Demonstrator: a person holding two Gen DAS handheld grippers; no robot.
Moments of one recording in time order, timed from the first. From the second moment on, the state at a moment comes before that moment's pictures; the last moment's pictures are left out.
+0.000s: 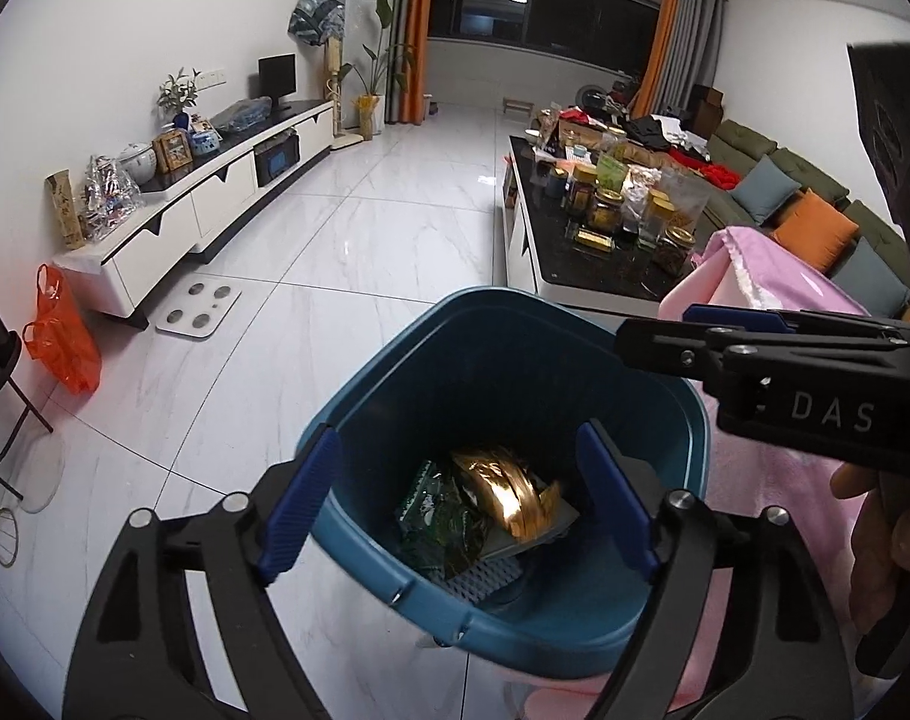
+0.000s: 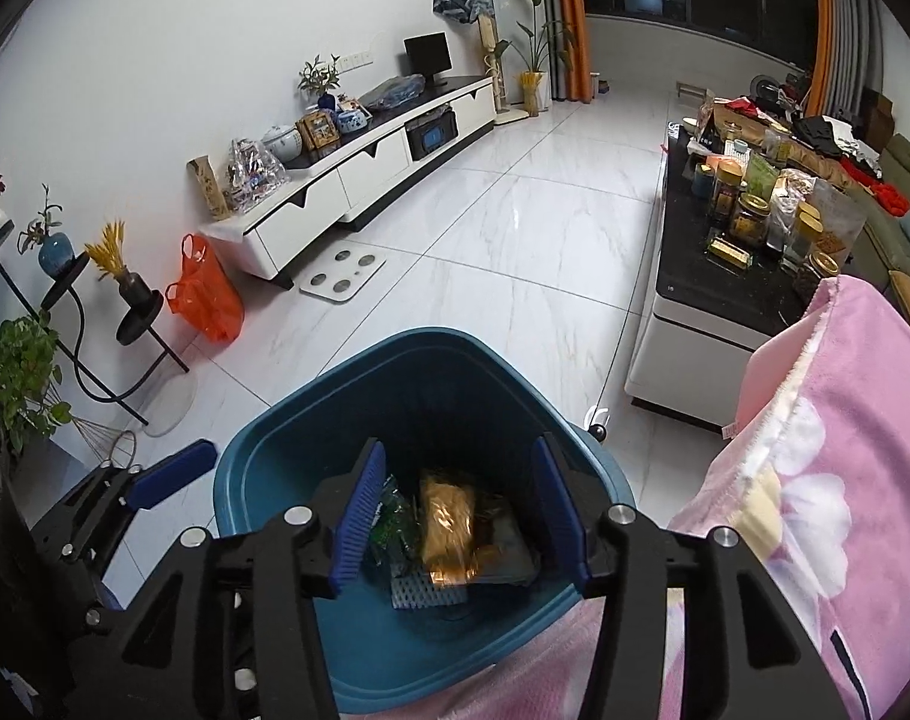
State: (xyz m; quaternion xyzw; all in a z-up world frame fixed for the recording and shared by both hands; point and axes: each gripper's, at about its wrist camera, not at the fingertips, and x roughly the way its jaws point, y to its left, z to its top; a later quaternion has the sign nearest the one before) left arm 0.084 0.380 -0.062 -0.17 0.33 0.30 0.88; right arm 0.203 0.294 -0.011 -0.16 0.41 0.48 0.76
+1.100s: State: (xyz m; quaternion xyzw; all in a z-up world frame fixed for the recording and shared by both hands) left arm -0.016 0.178 0.094 -0.11 0.17 0.17 0.97; right arm 0.120 -0.001 0.069 -0.05 0.23 0.34 0.91
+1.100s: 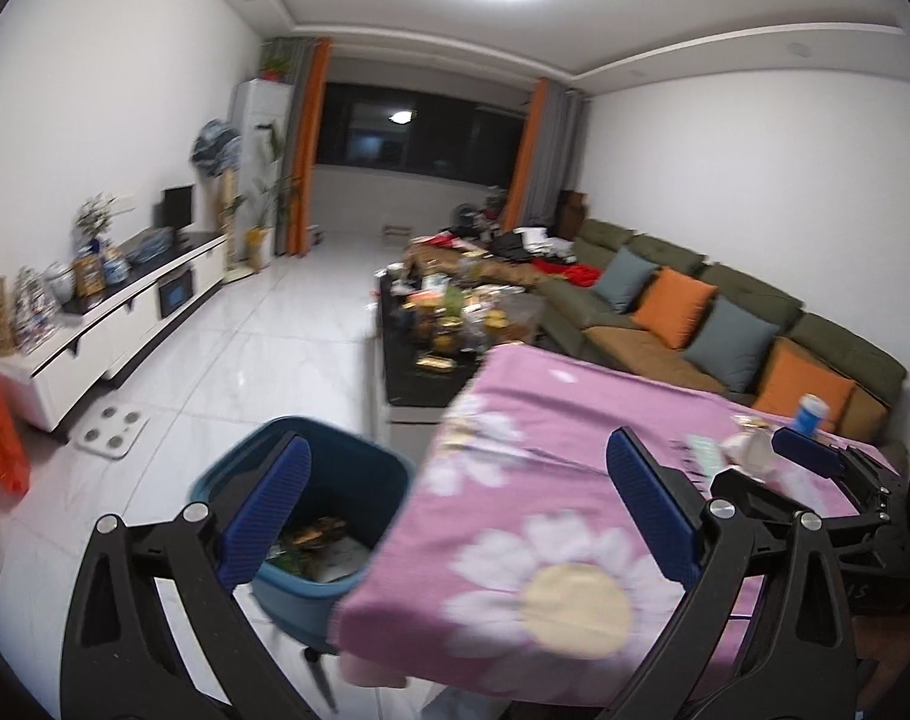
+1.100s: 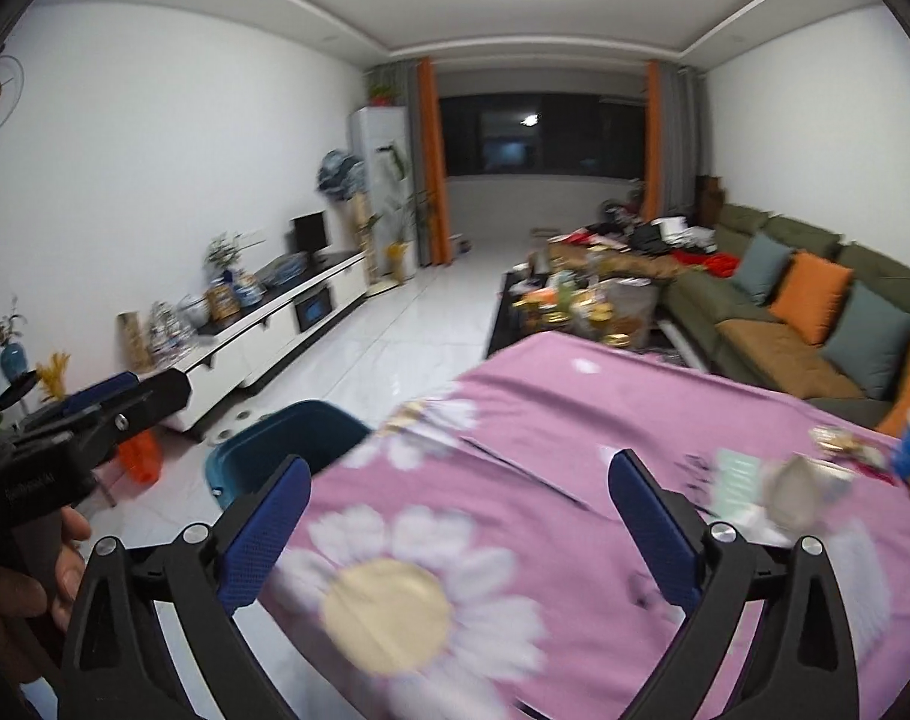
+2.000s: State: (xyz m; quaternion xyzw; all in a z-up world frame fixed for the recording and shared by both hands) left arm -0.017 0.027 0.097 -0.05 0.13 0.00 0.99; right arm 0.033 -0.175 0.052 -0.05 0.16 0.11 0.98
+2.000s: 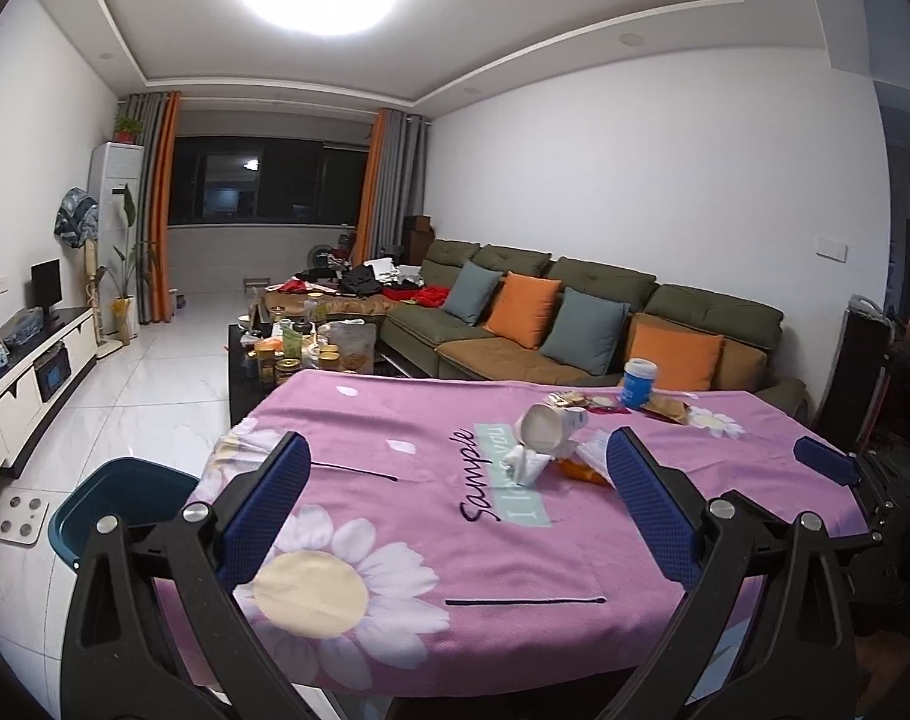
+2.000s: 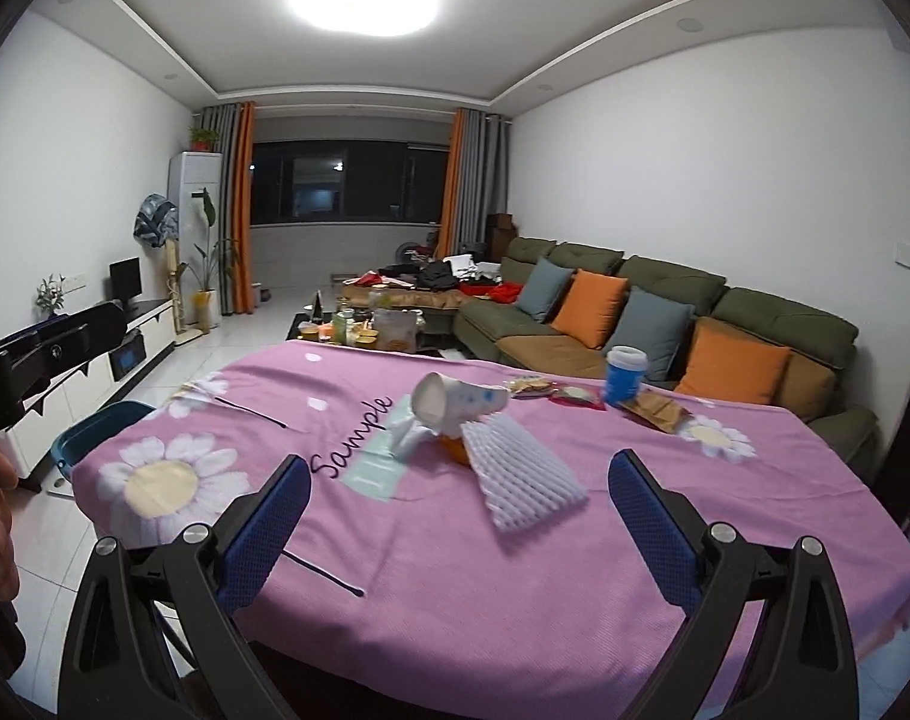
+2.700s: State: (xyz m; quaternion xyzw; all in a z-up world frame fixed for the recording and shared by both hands) left arm 0.040 0.017 0.067 -0.03 0.18 -0.02 0.98; right arm 0.092 -0.174 0.023 -0.09 0.23 0.08 0.97
